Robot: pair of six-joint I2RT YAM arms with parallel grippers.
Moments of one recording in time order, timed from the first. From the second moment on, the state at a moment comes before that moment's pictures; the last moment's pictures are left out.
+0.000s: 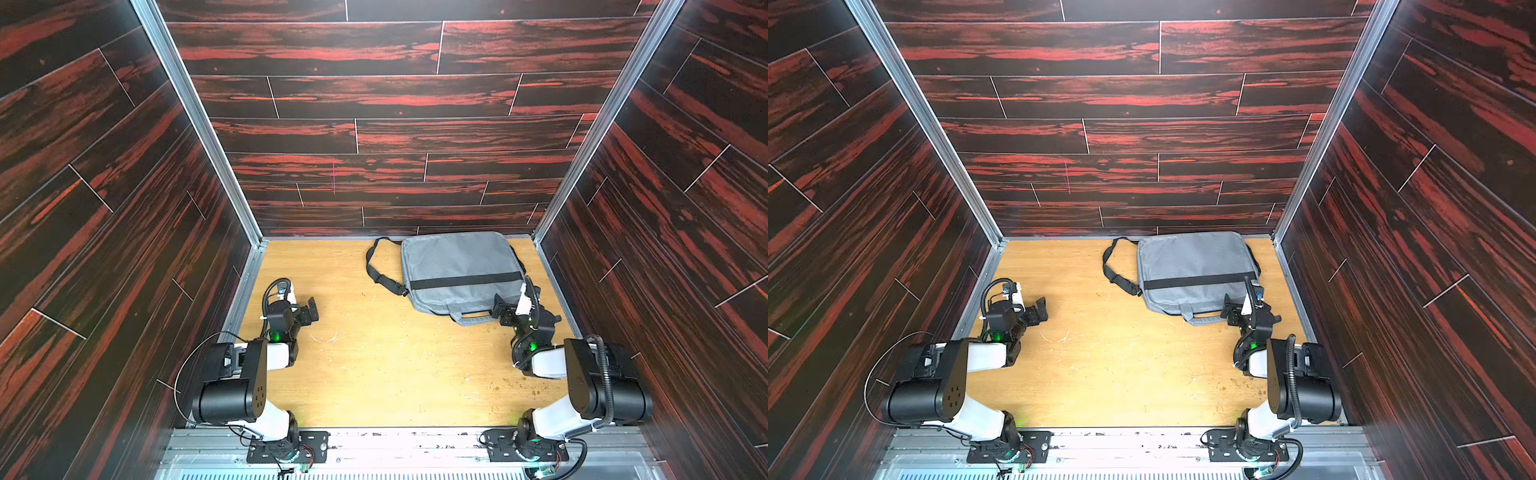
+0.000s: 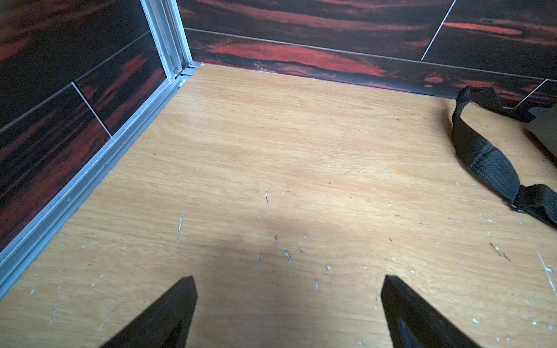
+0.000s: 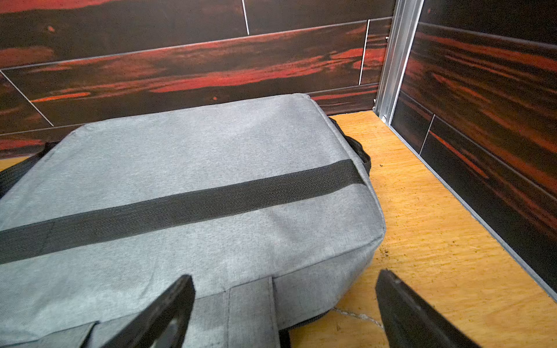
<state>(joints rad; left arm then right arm) 0.10 1.55 0.42 0.72 0.02 -0.09 -0.08 1.55 0.31 1.02 -0.07 0.07</state>
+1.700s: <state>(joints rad) 0.00 1.13 0.71 0.04 0.08 -0.40 0.03 1.01 0.60 0.05 -0.12 0.41</state>
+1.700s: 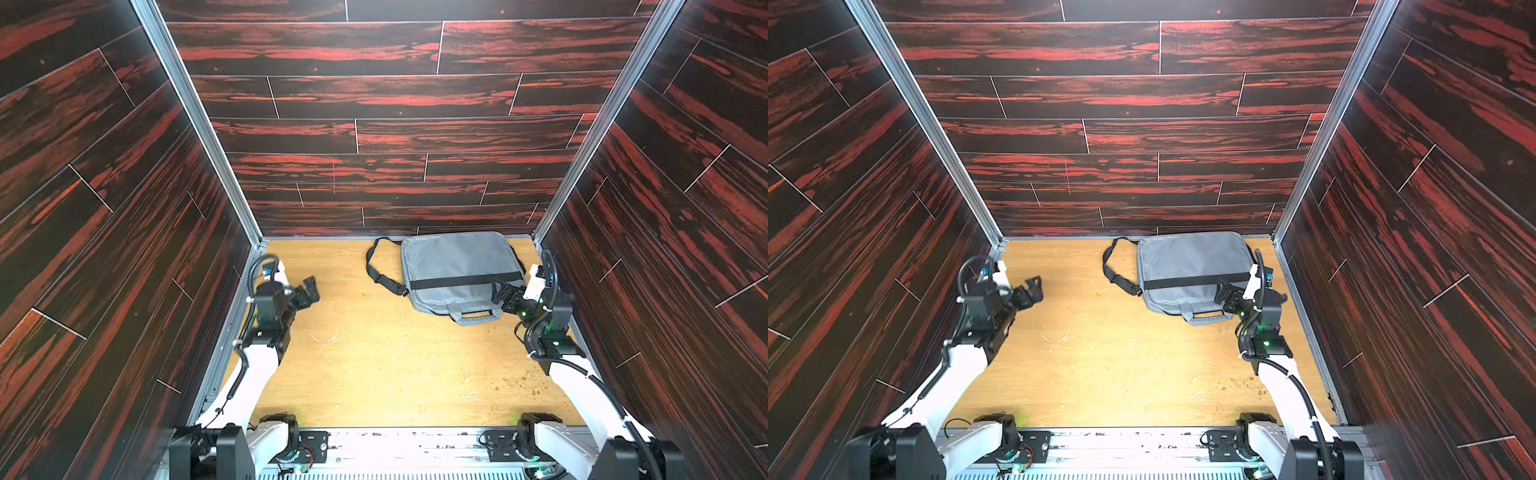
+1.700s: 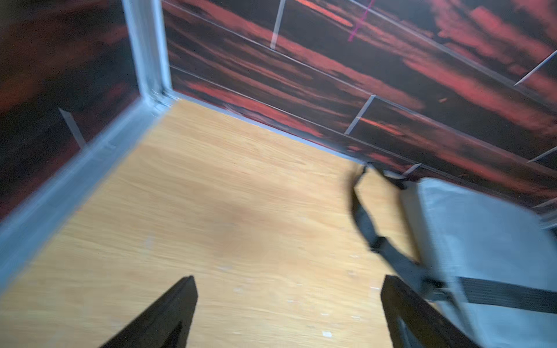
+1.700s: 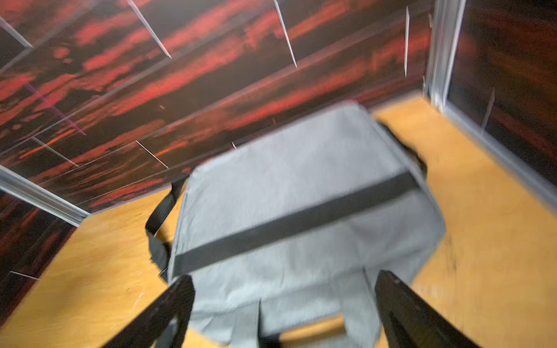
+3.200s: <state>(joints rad) -0.22 1.75 1.33 -0.25 0.41 -0.82 0.13 1.75 1.06 -0.40 -0.14 1.28</state>
